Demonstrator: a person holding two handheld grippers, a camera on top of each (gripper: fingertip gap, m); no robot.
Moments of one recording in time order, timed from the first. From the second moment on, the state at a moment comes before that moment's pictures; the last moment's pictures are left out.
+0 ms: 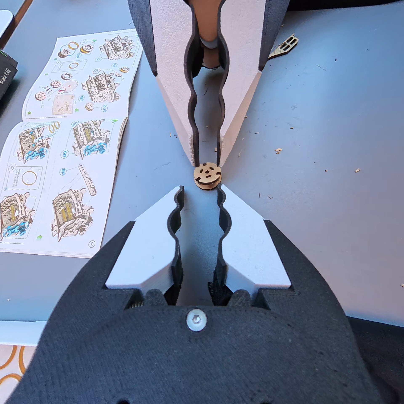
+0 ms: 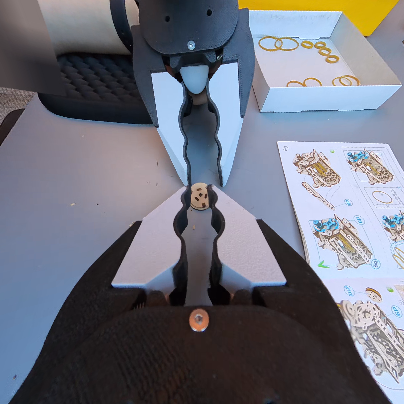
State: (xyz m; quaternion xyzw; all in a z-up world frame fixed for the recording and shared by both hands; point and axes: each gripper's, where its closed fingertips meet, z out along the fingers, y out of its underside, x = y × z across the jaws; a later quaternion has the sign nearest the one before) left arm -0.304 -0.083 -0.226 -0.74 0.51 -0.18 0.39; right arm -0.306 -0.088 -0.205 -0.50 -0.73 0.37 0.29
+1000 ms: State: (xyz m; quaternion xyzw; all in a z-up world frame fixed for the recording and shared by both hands) left arm -0.305 -0.083 -0.226 -0.74 0.51 -0.18 0.39; right arm -0.314 -0.072 -0.220 -0.61 -0.65 0.44 0.11
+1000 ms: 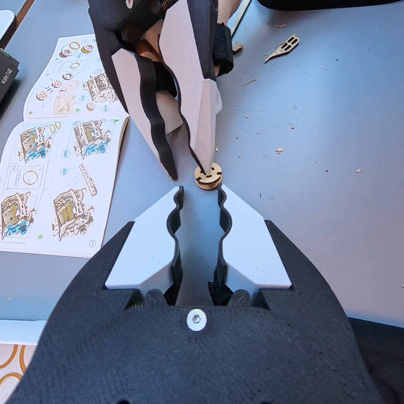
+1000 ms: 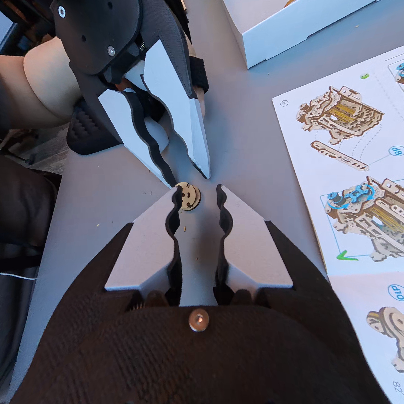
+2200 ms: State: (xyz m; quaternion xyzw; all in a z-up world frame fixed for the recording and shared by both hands) left arm -0.306 -0.085 -0.226 -0.74 0.52 -0.19 0.39; right arm -0.303 -0.082 -0.218 -0.49 -0.75 0.38 0.24
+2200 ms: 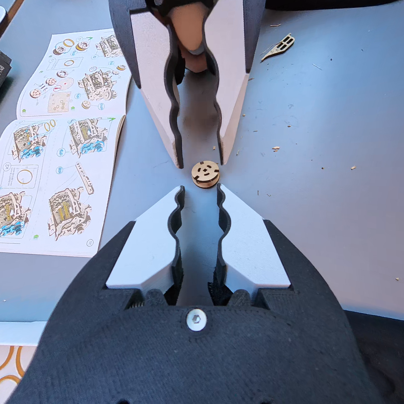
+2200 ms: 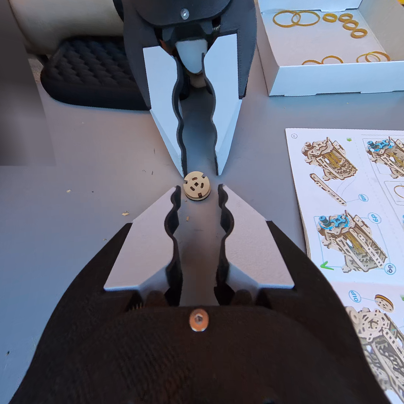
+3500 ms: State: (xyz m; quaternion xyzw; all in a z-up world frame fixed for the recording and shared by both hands) left arm -0.297 -0.080 -0.226 -0.75 0.50 -0.17 0.39; right arm -0.297 -0.080 -0.220 -0.61 -0.67 0.34 0.24
